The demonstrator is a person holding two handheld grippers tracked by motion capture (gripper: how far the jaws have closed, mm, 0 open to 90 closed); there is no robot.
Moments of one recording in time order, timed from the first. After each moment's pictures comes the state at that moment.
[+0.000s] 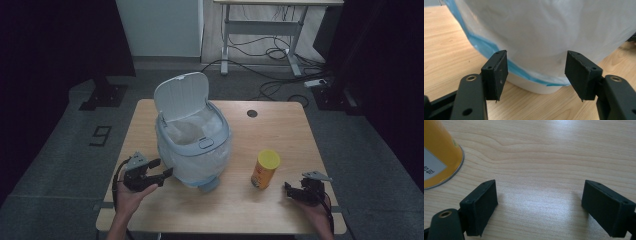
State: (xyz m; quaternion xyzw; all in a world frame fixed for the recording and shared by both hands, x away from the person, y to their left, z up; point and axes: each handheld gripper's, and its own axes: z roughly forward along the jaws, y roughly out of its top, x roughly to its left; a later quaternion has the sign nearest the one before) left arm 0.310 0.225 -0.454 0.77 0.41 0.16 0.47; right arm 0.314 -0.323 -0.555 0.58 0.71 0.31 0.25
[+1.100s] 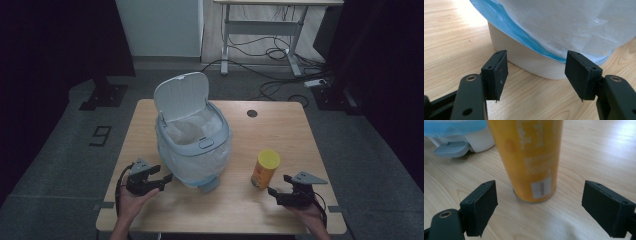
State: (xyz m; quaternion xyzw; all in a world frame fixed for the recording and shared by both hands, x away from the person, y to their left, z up) left arm 0.313 0.229 -0.487 0.78 0.43 0.15 0.44; right arm 0.297 -0.283 -0.526 0.43 0.76 0.45 0.18
